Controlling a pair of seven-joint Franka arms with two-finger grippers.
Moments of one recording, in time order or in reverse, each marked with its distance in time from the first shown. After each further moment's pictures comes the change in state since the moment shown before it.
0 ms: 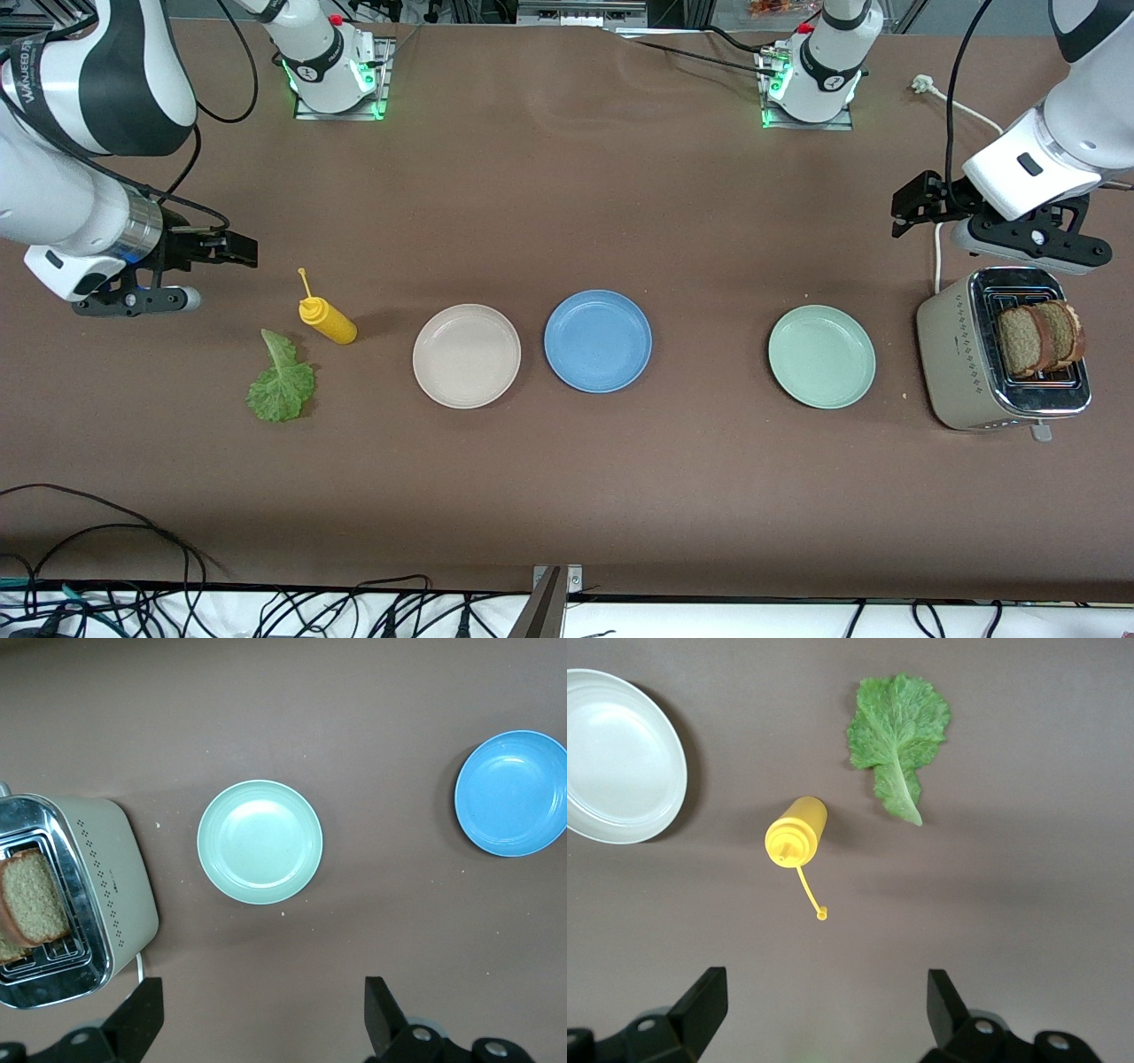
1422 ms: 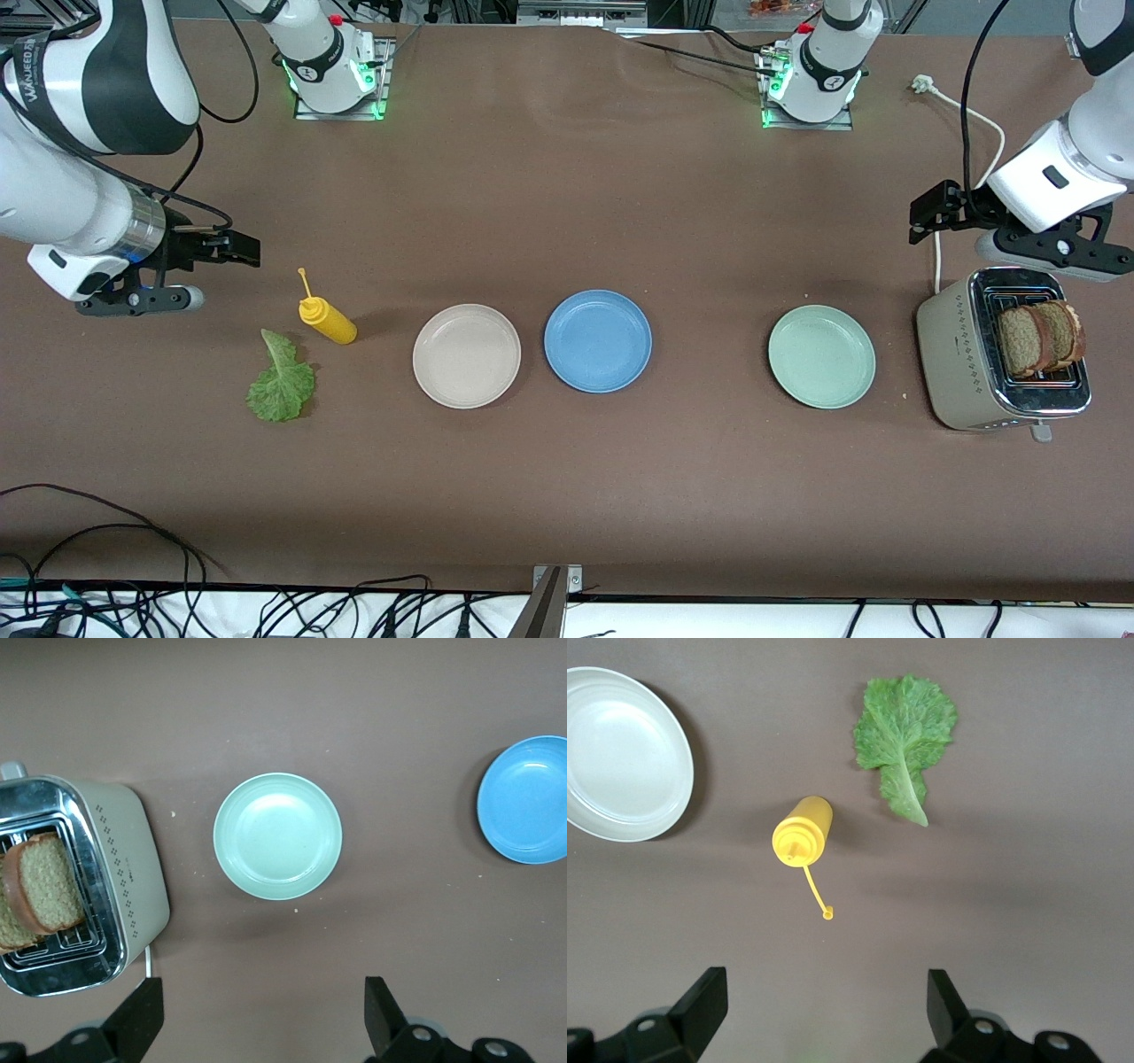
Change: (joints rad) left arm 0.039 0.017 0.009 -0.001 0.000 0.000 0.000; right arm 0.002 -0.001 0.007 0.000 0.002 0.000 0.000
